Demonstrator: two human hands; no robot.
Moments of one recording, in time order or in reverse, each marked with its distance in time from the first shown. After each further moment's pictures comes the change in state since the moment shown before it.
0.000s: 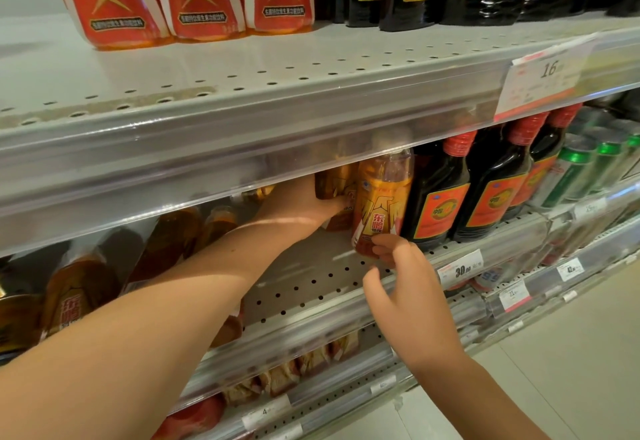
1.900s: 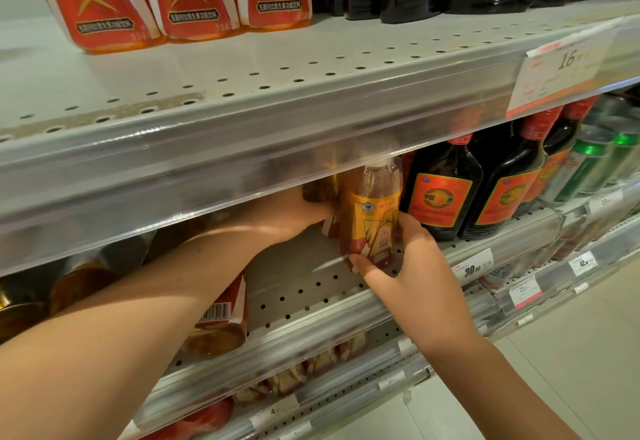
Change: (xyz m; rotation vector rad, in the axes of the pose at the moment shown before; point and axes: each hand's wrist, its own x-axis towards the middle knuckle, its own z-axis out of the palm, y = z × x) left_hand -0.012 0.009 -0.024 -0.187 -0.175 -0.099; right_hand 0.028 -0.005 -0.006 -0.005 0.013 0.083
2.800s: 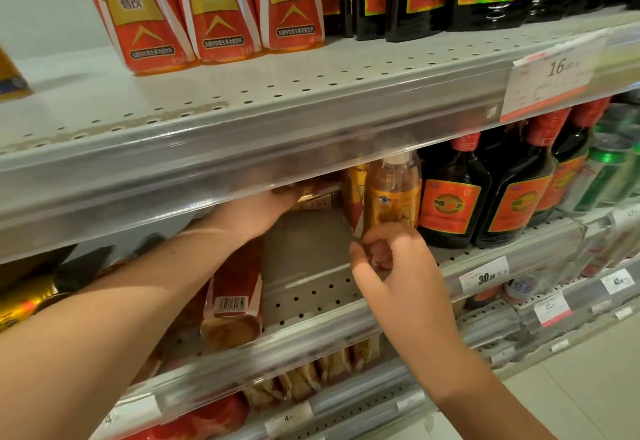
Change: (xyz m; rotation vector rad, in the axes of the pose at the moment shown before) left_hand -0.014 -0.027 -0.044 0.198 0.298 -0.013; right_hand -0.016 -0.026 0.008 0.093 0.094 -0.192
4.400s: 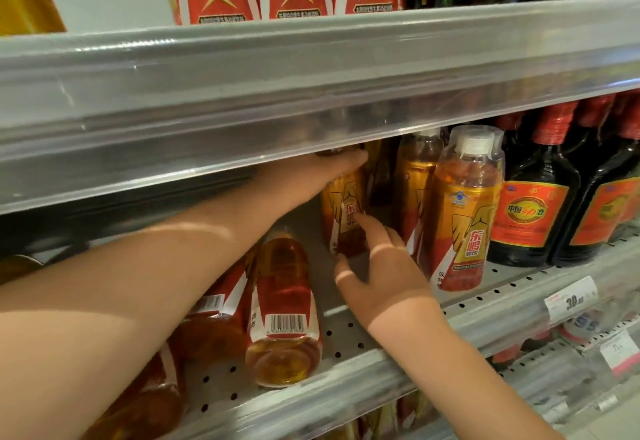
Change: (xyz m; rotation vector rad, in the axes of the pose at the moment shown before) left_hand 0.040 -0.006 -0.022 -0.010 0.109 0.186; right_hand 0.028 -0.022 0.101 -0.026 -0.139 -0.024
